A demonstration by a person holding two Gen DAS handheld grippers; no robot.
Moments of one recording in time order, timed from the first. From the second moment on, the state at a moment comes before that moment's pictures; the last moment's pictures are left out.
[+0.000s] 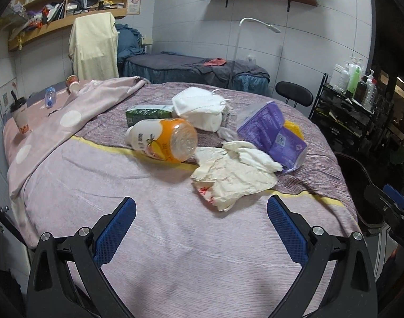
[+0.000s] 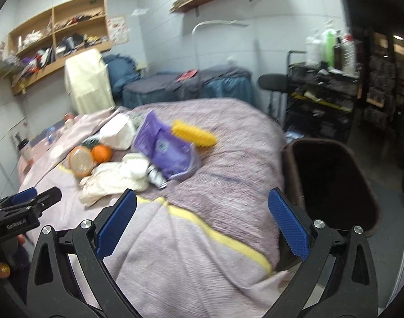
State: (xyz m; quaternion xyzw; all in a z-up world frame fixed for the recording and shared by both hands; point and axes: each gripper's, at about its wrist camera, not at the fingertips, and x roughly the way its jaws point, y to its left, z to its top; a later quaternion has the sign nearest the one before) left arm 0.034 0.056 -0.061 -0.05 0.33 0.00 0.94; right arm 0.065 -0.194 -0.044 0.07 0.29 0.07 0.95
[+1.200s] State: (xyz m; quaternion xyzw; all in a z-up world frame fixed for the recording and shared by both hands) left arm 0.137 0.153 -0.059 -0.18 0.40 -0.03 0.90; right arm 0.170 -0.020 -0.067 -0.09 0.42 0.29 0.86
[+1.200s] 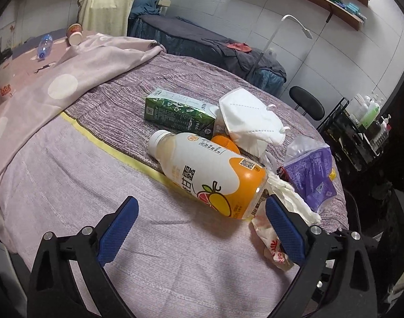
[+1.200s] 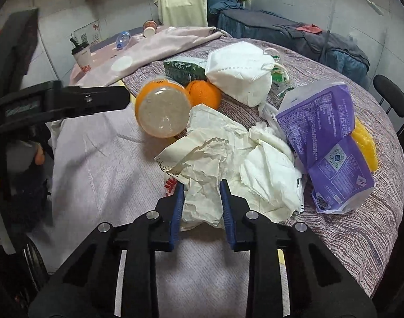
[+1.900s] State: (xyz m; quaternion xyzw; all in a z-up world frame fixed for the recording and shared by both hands) left arm 0.236 0.156 -0.108 -0.27 0.55 -0.05 0.79; right arm 0.102 -0.063 -0.030 -0.03 0.35 0.30 0.89
